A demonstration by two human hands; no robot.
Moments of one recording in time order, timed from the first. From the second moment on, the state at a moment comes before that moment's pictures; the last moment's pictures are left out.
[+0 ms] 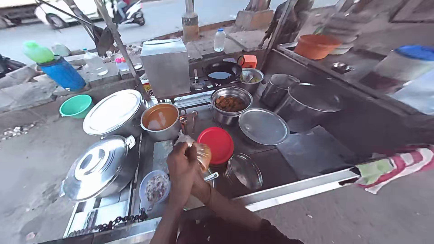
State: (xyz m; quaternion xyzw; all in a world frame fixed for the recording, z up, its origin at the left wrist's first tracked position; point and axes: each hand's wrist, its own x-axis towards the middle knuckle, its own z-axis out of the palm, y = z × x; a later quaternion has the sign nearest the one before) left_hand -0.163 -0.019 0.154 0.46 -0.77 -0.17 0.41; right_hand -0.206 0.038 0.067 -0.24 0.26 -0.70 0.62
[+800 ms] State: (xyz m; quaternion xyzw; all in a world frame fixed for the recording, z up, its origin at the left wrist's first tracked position) left_hand -0.090 -0.028 0.148 0.30 -0.88 -0.17 0.34; right_hand -0.331 0.001 0.135 -0.69 0.38 -0.50 0.37
